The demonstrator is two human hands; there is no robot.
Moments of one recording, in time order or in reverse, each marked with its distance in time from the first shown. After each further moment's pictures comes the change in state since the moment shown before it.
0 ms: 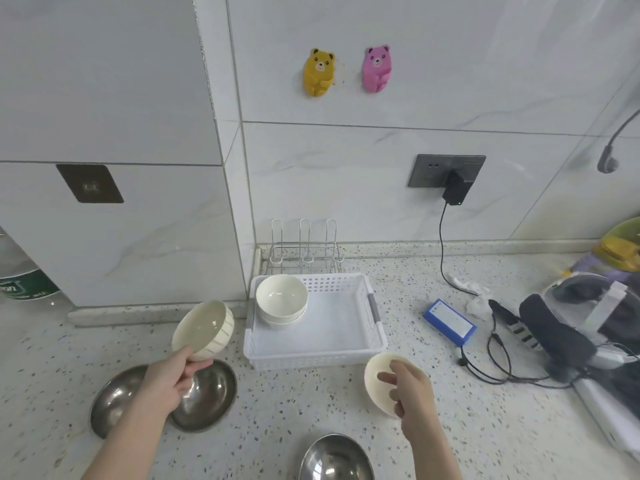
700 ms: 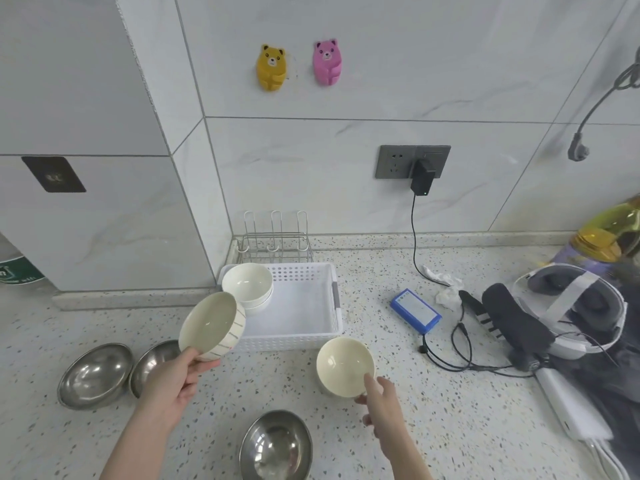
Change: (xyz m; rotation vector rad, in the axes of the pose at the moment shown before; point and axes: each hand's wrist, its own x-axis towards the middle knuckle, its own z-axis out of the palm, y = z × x) left_hand -0.109 -0.055 0.077 -0.048 -0.026 0.177; right_hand 0.032 0.048 -0.069 -0.283 -0.179 0.077
